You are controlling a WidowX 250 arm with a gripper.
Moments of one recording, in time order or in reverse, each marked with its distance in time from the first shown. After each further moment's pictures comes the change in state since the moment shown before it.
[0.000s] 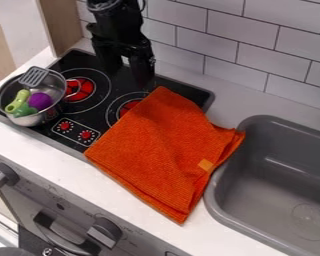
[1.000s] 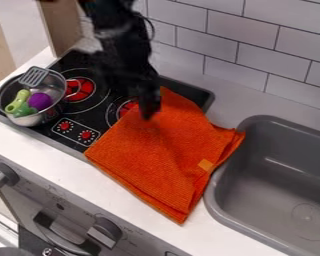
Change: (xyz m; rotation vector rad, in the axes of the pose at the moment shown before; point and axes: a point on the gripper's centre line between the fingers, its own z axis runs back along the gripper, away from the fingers) arm -0.035 -0.045 -0.008 -0.050 0.086 -0.077
